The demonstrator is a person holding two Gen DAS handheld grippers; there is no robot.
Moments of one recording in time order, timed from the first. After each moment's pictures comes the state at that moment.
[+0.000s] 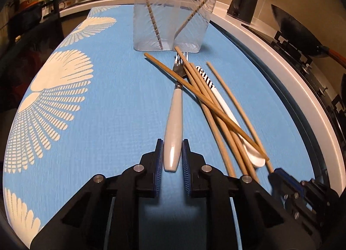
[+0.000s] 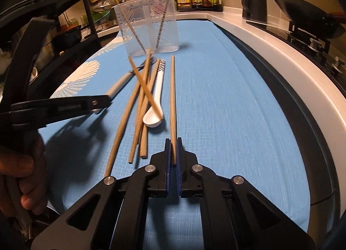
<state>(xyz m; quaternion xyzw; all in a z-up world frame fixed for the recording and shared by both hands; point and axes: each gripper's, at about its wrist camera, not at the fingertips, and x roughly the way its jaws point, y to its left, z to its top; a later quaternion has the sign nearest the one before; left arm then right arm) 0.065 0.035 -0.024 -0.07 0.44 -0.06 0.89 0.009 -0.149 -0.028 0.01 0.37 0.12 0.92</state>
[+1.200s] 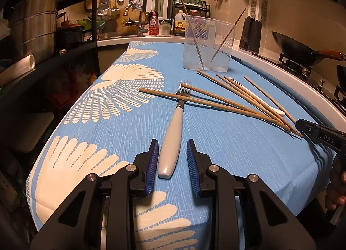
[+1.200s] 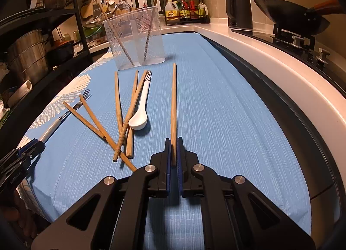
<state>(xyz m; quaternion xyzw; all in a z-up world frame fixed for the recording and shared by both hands) -0.051 0.108 -0.042 -0.04 0.29 0.00 0.96 -0.007 -0.161 -0.036 0.03 0.32 0.09 0.94</state>
